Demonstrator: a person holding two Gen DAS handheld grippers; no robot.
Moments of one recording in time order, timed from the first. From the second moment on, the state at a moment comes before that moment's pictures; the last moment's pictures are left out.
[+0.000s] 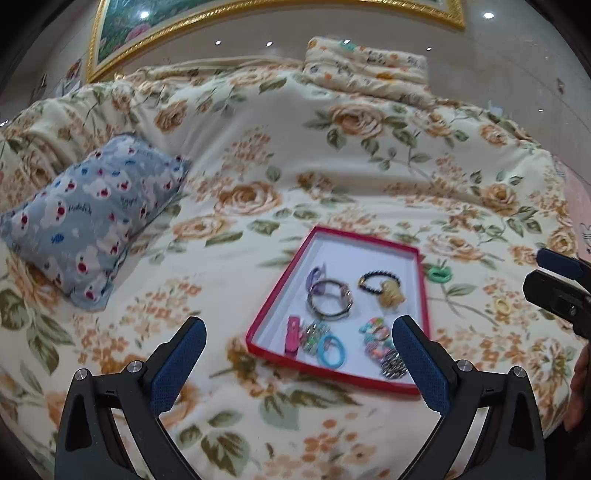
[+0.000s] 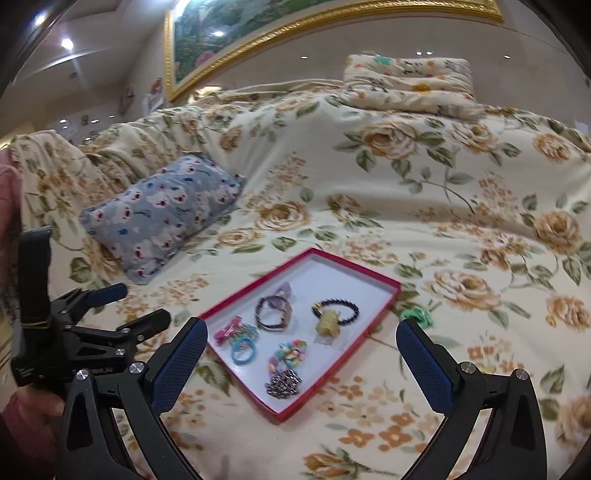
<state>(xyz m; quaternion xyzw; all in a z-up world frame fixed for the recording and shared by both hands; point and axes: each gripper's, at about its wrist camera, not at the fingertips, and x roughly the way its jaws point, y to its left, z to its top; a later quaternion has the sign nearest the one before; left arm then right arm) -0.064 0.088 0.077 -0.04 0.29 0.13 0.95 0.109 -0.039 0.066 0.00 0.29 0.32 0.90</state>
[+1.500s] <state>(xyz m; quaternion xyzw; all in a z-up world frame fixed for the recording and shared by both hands) -0.074 0.063 0.055 -0.03 0.32 0.18 0.93 0.093 -0.040 -0.002 0.02 0.35 0.30 0.89</state>
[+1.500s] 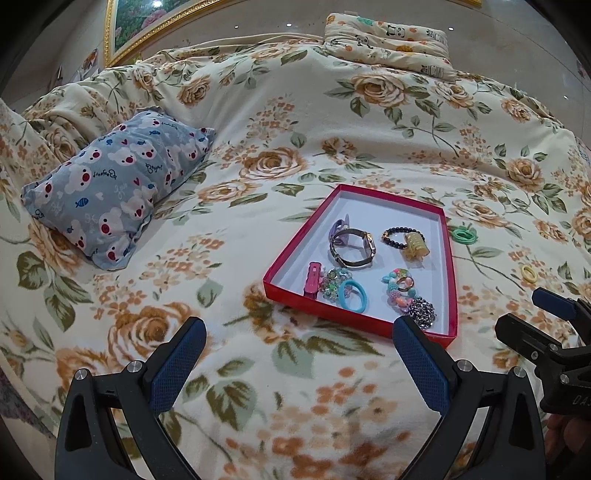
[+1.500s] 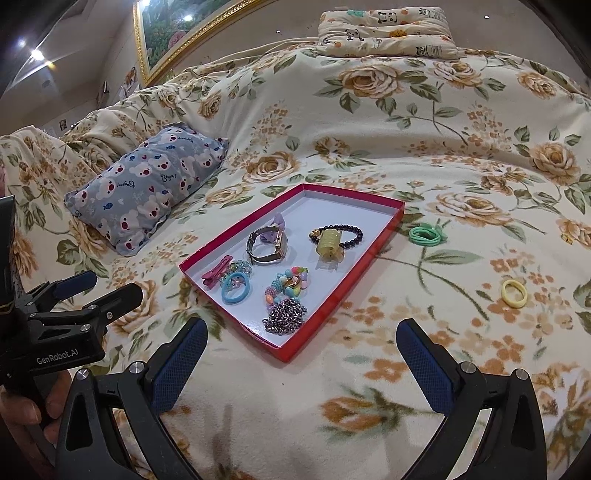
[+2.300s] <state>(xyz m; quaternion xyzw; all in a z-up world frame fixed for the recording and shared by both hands) -0.073 0.062 0.053 -0.03 0.33 0.18 0.93 0.086 -0.041 0.004 0.02 0.34 0.30 0.89</state>
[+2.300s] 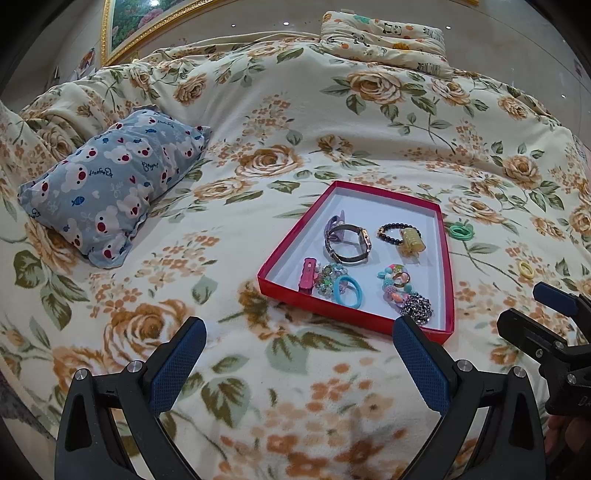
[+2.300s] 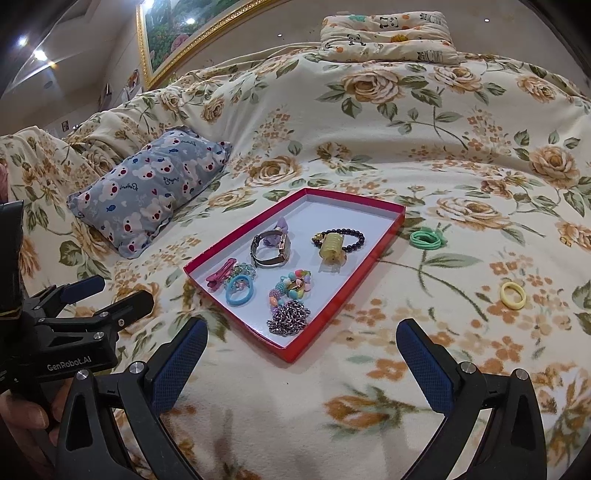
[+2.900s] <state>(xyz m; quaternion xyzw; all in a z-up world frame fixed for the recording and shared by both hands) -0.073 0.062 0.051 -0.03 0.33 0.18 0.93 0.085 -0.038 0.007 0.02 0.34 0.31 0.89</state>
